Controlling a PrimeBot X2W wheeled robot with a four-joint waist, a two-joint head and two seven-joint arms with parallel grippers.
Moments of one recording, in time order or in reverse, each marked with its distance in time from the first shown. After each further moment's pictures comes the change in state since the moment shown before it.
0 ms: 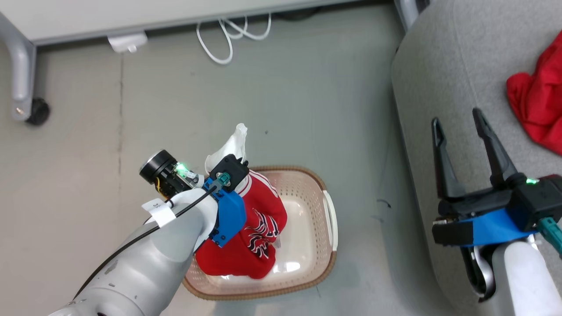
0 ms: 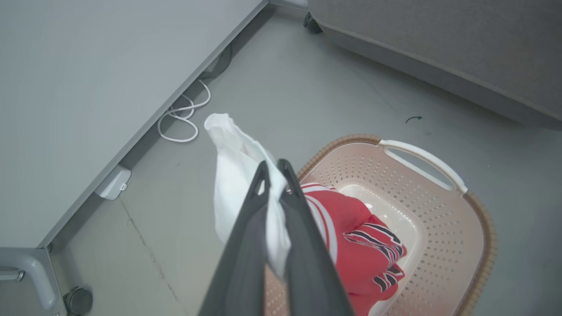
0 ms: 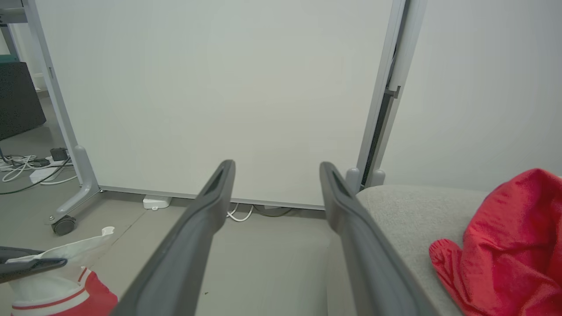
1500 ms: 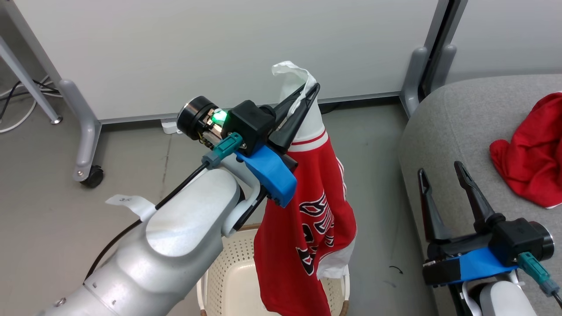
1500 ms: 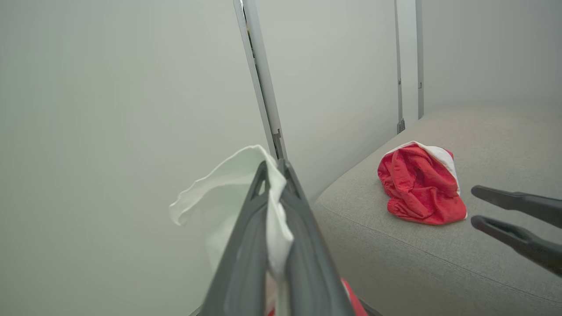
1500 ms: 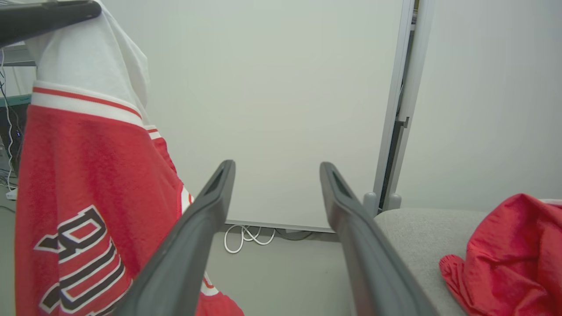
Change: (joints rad) left arm 0.059 0.104 0.292 -0.762 -0.056 0.094 0.056; right arm 0.147 0.027 0.012 0.040 0.023 0.000 0.000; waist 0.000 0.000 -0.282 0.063
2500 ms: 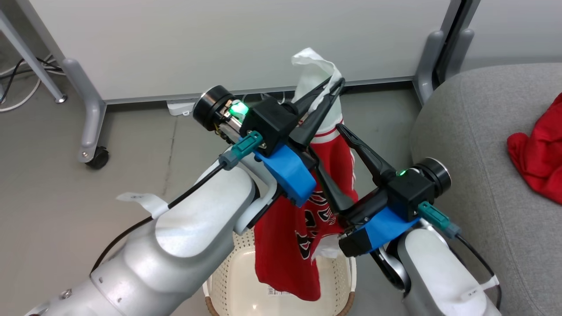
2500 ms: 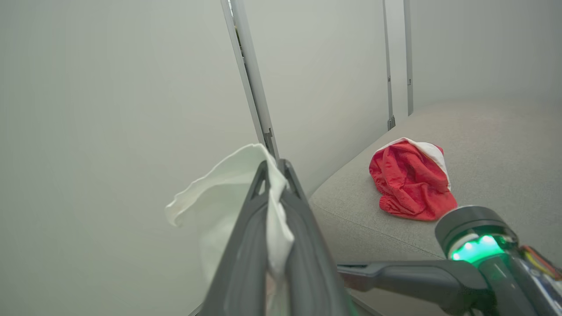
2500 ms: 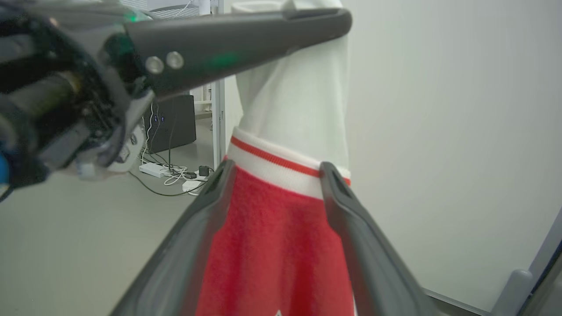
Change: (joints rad) left arm -0.032 -0.007 -0.038 -0.080 0.009 0.017 0.030; right arm -0.312 0.004 0.388 0.179 0.068 0.000 0.000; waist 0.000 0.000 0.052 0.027
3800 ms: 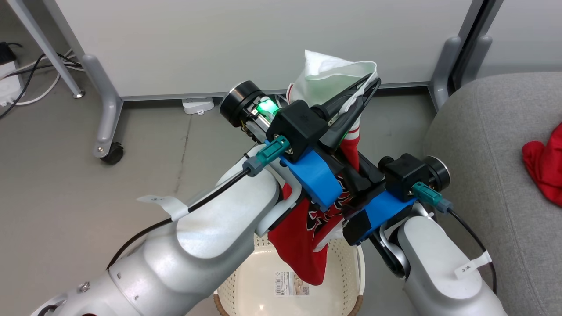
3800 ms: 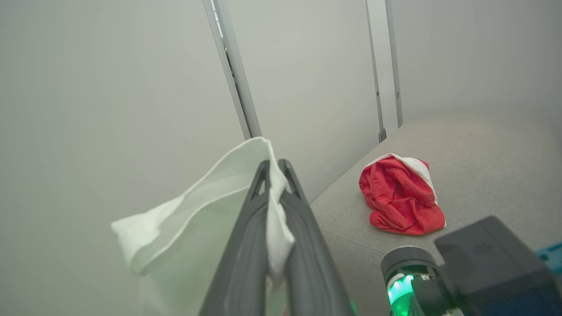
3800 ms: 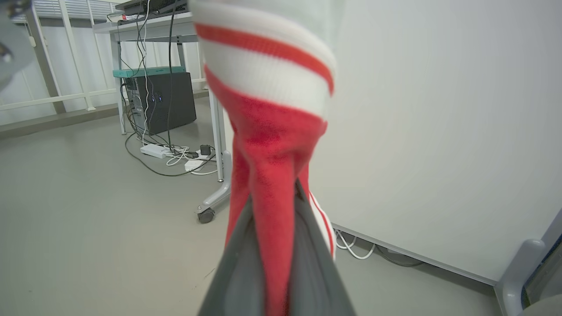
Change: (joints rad) left arm -0.035 -0.052 -0.044 -0.012 -0.003 0.001 -0.029; right arm -0.094 0.000 -0.002 0.214 0.060 0.000 0.000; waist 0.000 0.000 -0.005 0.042
